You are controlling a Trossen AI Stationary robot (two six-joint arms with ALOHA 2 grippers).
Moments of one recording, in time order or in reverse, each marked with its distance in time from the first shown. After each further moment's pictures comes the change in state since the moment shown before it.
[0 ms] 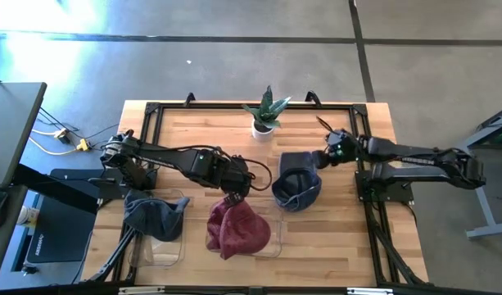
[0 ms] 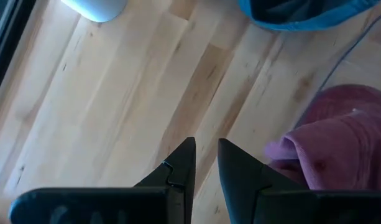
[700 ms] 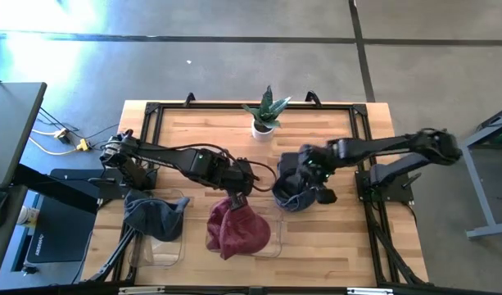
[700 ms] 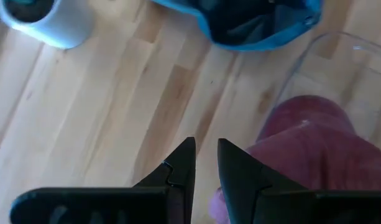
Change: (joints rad) left arm 0.000 -0.006 0.001 0.112 0.061 0.077; right arm 0.322 0.407 0.412 -0.214 -0.347 -1.118
